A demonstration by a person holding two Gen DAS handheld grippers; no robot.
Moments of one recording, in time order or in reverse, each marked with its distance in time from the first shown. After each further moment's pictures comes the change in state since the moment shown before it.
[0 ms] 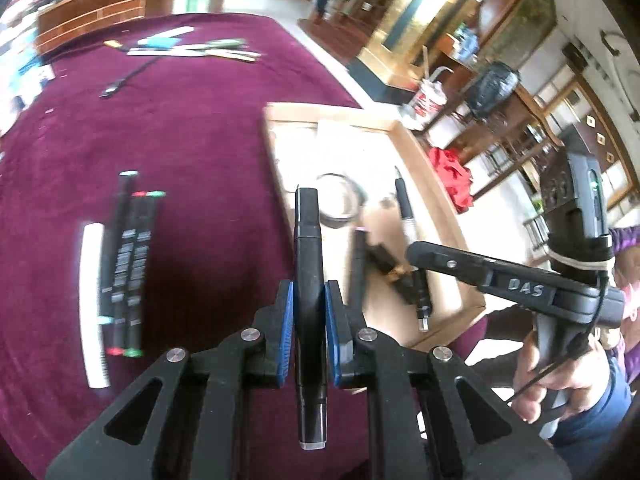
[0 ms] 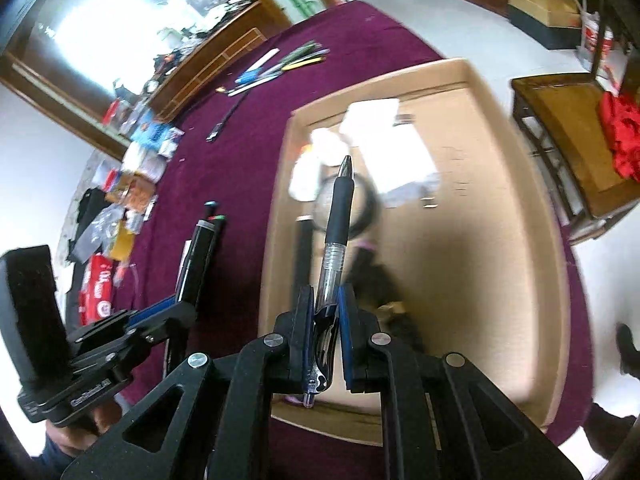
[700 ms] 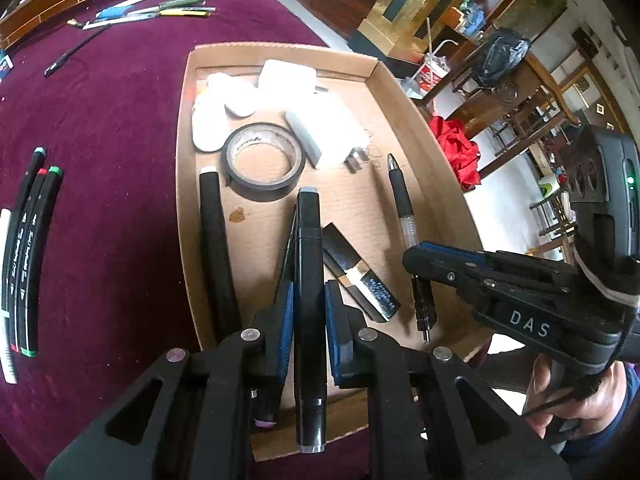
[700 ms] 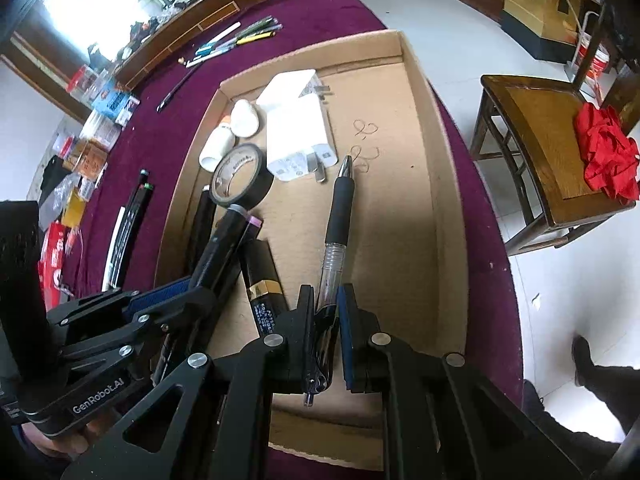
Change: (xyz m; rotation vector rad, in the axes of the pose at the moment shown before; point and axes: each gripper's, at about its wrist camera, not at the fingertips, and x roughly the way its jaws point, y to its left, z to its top) left arm 0.082 -0.049 -0.003 -0.017 0.083 0.031; right arm 0.013 -0.046 -0.004 -0.099 0.089 -0.114
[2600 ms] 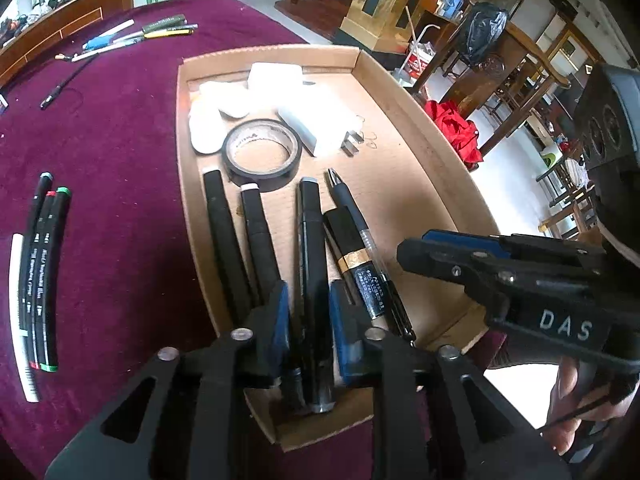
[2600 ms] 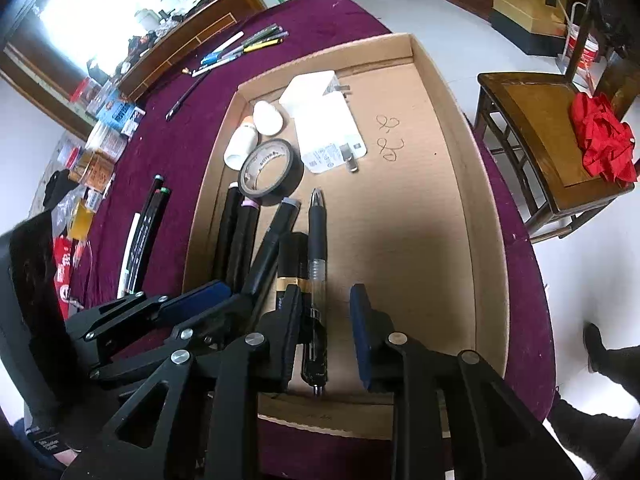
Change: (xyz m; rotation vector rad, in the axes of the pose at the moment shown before) left arm -0.013 -0.001 -0.019 0.135 -0.033 0.043; right arm -0.012 0.022 -0.011 0.079 -0.059 0.016
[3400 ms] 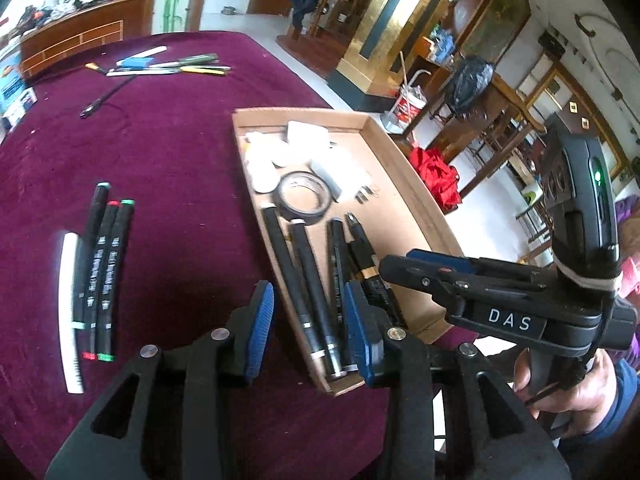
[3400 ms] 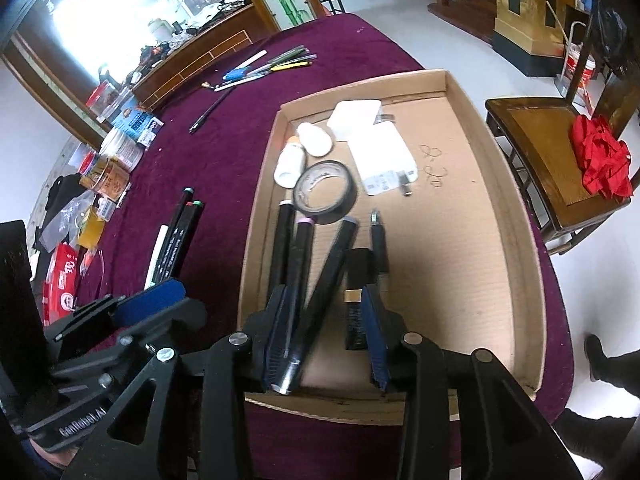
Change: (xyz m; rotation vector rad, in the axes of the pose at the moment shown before) left arm -0.067 0.050 -0.009 -0.067 -0.137 -0.077; right arm -0.007 0.055 -0.005 -0.038 -0.076 -0.007
